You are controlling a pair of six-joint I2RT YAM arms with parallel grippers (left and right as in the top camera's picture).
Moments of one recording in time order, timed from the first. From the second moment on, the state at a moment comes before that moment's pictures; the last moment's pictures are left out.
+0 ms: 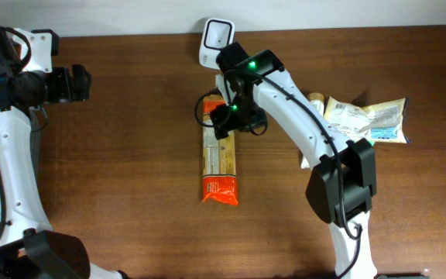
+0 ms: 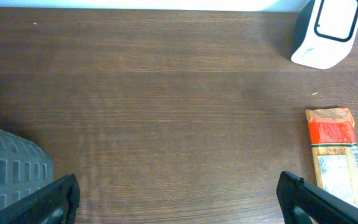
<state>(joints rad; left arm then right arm) 0.32 1.70 1.76 -0.96 0.28 0.23 0.49 2.21 2.06 -1.34 -0.28 0.11</state>
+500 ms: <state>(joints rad) 0.32 1.70 1.76 -0.96 0.28 0.23 0.39 2.22 1.56 -0.94 -0.71 0.11</state>
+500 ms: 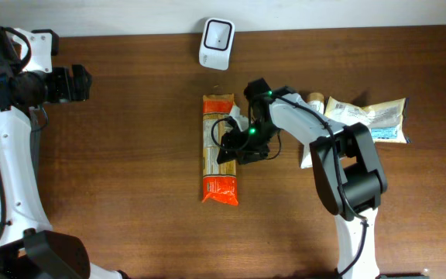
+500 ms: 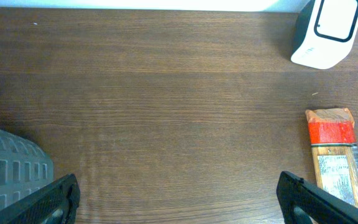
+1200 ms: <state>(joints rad) 0.32 1.70 1.76 -0.96 0.28 0.23 0.45 2.05 1.73 -1.26 -0.24 0.28</state>
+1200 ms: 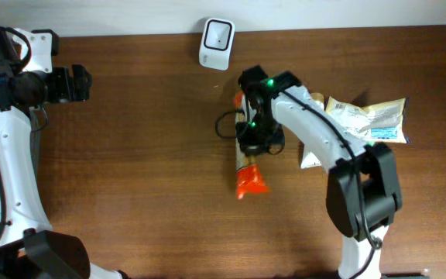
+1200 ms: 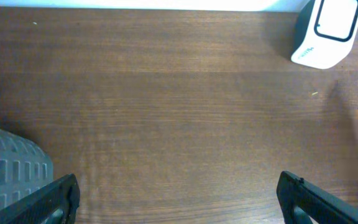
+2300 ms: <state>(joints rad) 0.32 1.70 1.76 -0.96 0.28 0.23 0.68 2.19 1.86 -1.24 -0.08 0.12</state>
